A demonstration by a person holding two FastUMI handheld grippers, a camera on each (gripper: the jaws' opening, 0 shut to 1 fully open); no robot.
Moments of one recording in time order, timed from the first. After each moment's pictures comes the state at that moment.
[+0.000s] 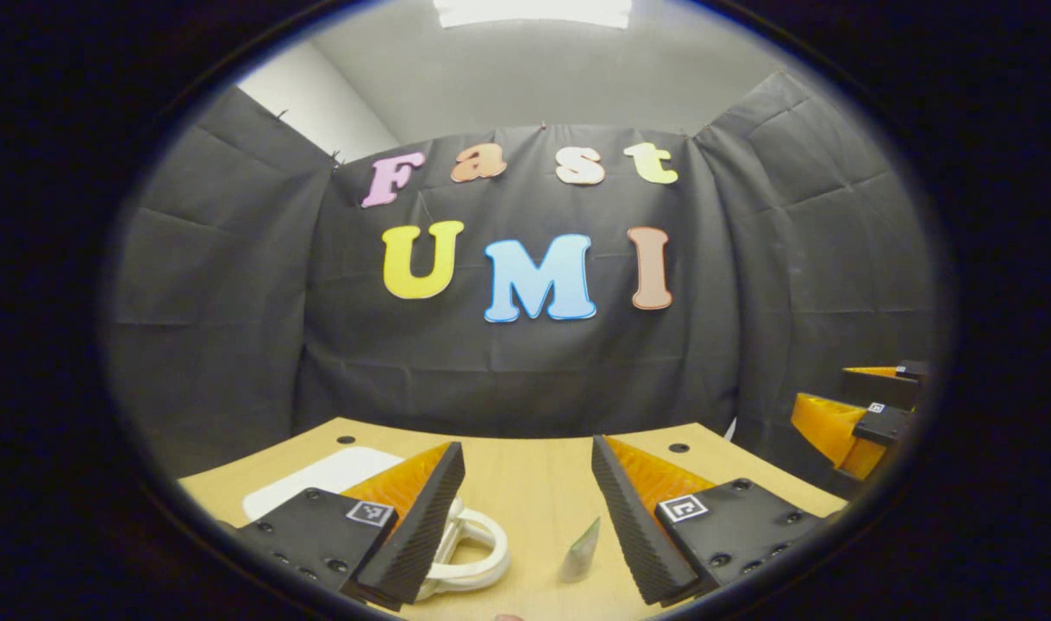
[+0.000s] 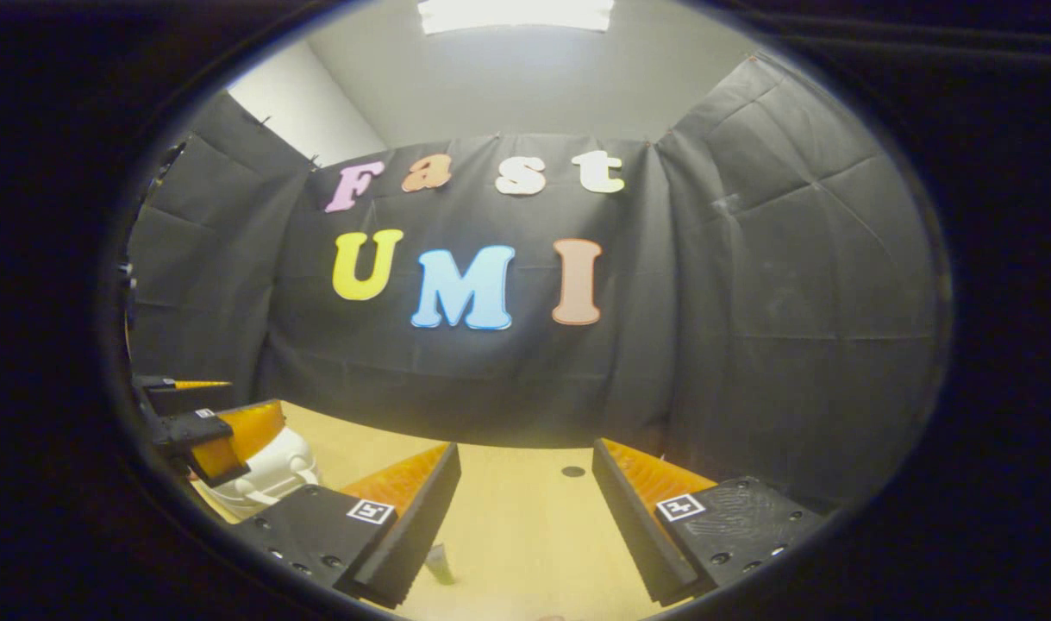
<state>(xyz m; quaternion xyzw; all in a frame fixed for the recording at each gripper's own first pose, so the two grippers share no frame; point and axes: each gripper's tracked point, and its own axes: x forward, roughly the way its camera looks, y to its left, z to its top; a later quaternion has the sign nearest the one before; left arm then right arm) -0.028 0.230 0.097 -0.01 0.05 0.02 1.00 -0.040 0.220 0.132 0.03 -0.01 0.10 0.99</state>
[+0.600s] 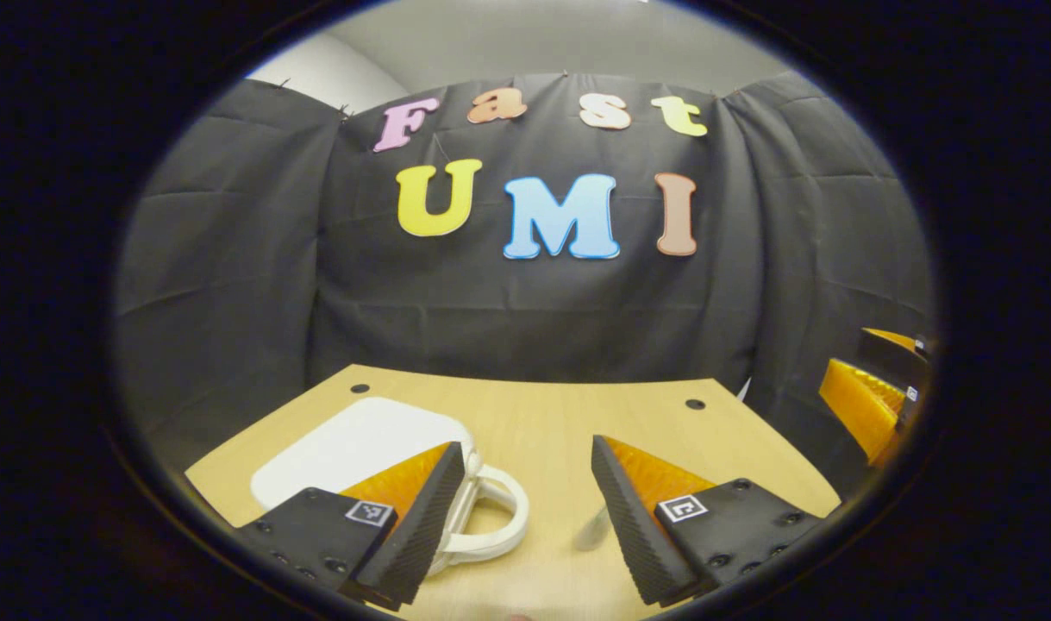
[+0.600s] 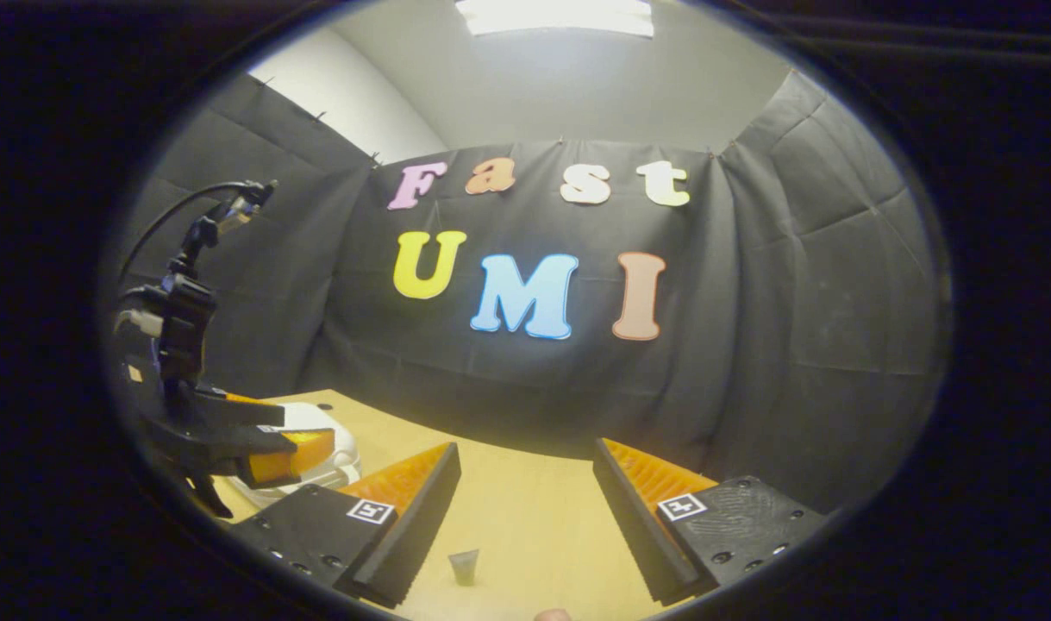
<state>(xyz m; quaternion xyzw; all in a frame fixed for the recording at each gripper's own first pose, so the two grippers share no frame) -0.010 0.262 0.052 -0.01 0.17 0.04 0.98 -0.056 0.251 0.143 0.00 -0.03 0.21 0.98</state>
